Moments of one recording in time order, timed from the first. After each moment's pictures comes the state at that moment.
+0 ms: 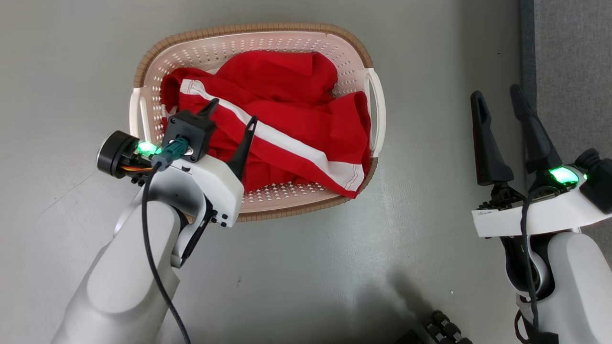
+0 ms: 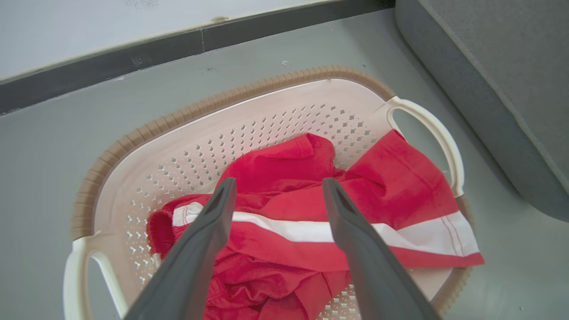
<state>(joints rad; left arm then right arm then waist) -0.63 0.12 -0.41 0.22 -0.25 -0.02 0.18 -0.31 -0.04 0.03 -0.08 0.27 0.12 -0.26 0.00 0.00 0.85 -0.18</state>
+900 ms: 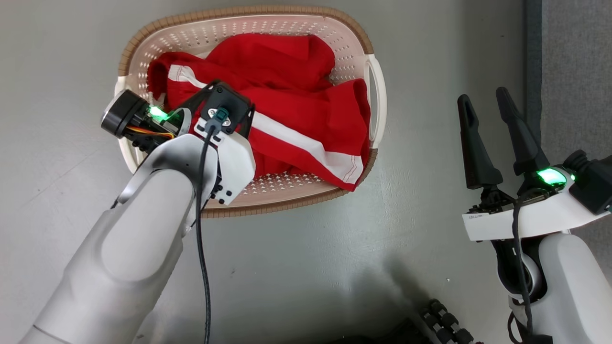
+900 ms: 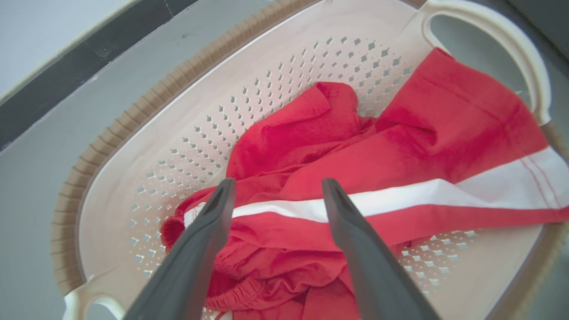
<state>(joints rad) -0.79 0.14 -0.53 0.32 -0.10 -0.01 0.33 -0.31 -0.04 0.07 -0.08 0.30 0.12 -0.26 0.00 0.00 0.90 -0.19</state>
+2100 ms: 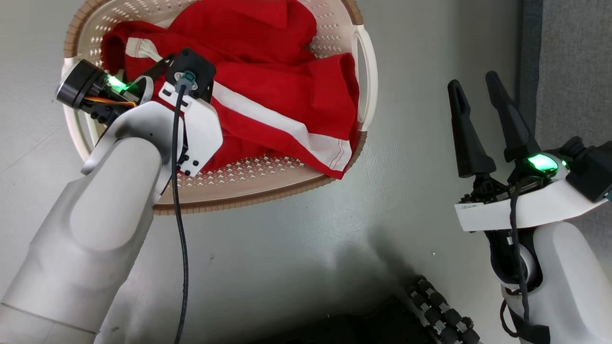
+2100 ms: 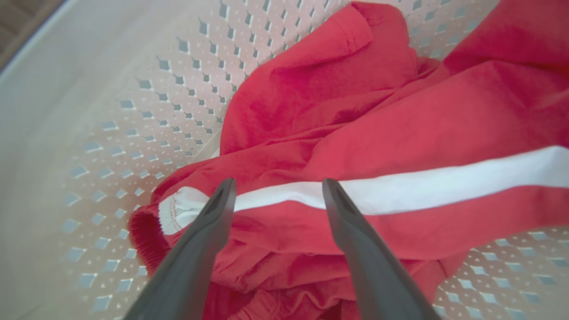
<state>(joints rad) -0.90 0.19 -0.51 0.41 -0.06 -0.02 0.40 -0.35 -0.04 0.11 -0.09 0.35 0.12 -0.26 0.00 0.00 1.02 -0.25</state>
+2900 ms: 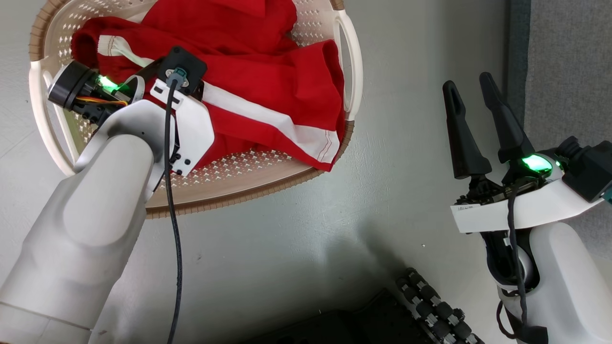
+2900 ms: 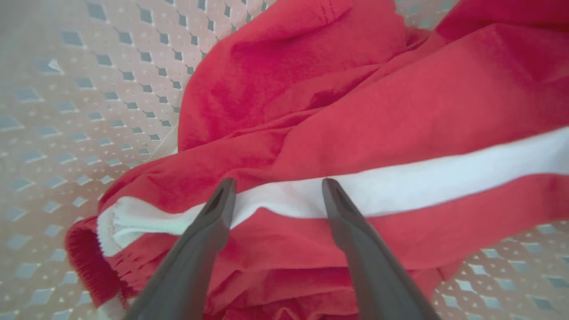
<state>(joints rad) -0.91 0.20 -0.51 0.45 -0.07 -0.03 0.41 -0.35 -0.04 0.12 -0.09 0.38 0.12 -0.26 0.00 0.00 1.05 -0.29</state>
